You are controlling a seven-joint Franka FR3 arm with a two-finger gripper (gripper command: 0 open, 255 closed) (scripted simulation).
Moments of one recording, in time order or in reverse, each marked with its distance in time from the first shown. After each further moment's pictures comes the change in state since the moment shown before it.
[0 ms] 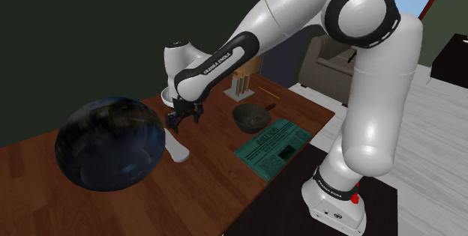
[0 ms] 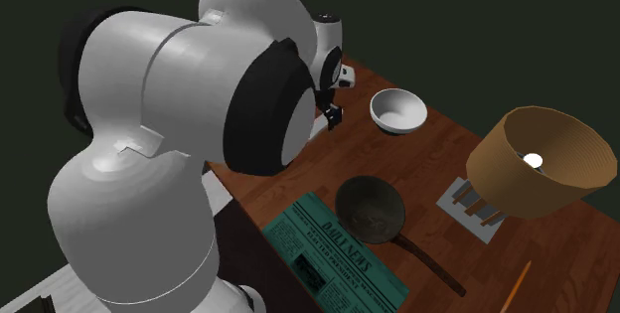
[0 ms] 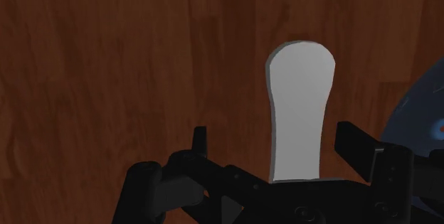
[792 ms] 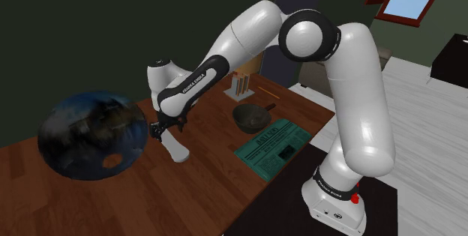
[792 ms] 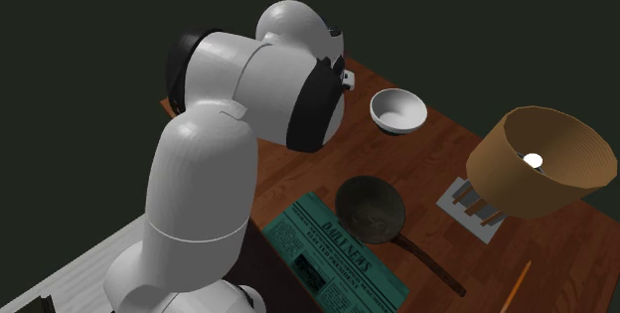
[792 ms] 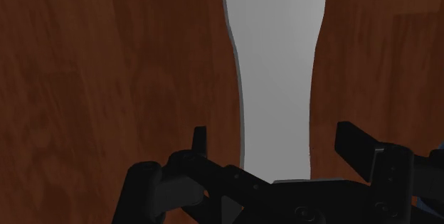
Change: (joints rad) arm 0.028 0.305 -0.004 0.260 -0.089 0.066 0.104
